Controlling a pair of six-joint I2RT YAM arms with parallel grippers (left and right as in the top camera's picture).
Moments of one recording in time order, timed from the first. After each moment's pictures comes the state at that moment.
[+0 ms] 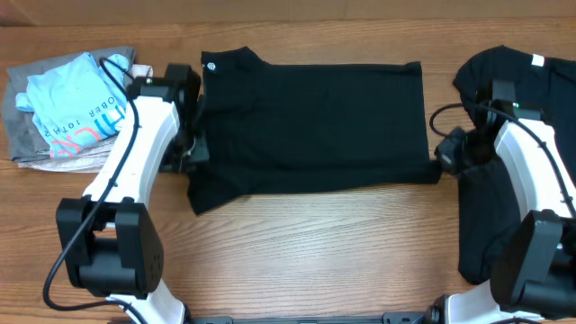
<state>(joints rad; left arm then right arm) -0.09 1.85 1.53 -1.31 -0.14 -0.33 -0.18 1.72 1.29 -1.06 -0.08 0.62</state>
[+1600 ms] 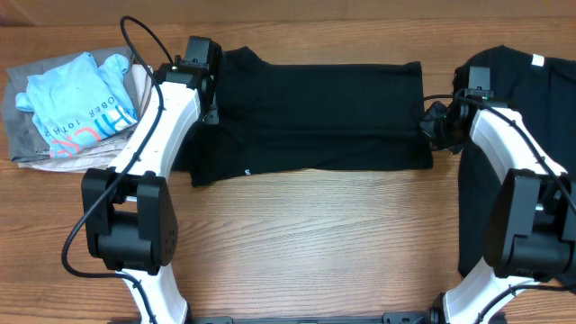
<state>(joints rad) -0.16 1.99 1.62 -0.96 -0.40 -0.28 -0.12 1.90 1.30 -0.65 -0.10 0.55</state>
